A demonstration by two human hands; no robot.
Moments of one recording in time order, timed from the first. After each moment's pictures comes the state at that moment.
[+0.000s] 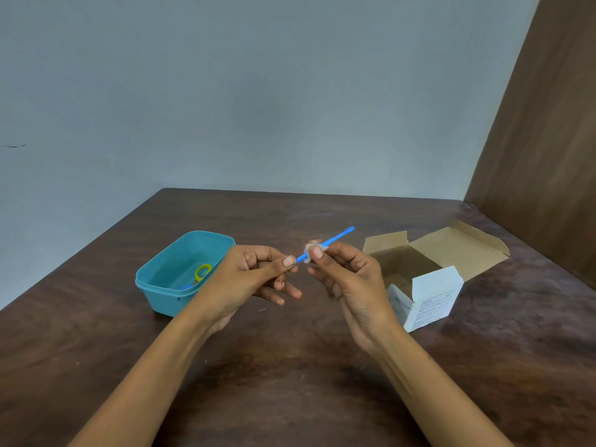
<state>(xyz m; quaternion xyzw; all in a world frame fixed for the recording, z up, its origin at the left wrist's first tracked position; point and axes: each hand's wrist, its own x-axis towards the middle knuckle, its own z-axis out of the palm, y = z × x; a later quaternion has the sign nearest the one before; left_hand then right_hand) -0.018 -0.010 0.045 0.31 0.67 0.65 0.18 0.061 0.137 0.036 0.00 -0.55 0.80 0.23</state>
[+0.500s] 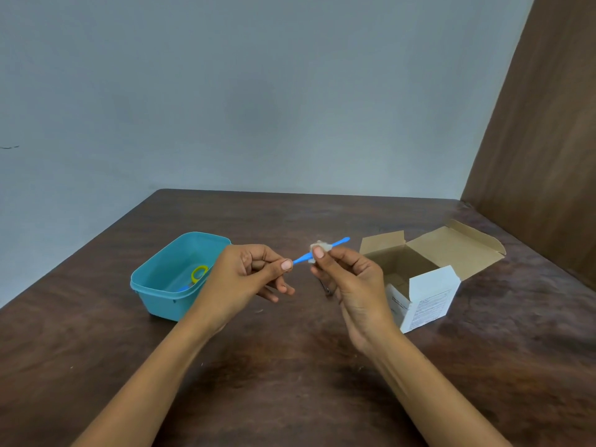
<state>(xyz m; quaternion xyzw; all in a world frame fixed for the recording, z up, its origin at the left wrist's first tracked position) -0.016 -0.006 0.043 0.32 0.70 0.63 0.10 0.059 0.137 0.031 -0.06 -0.52 0.81 0.26</state>
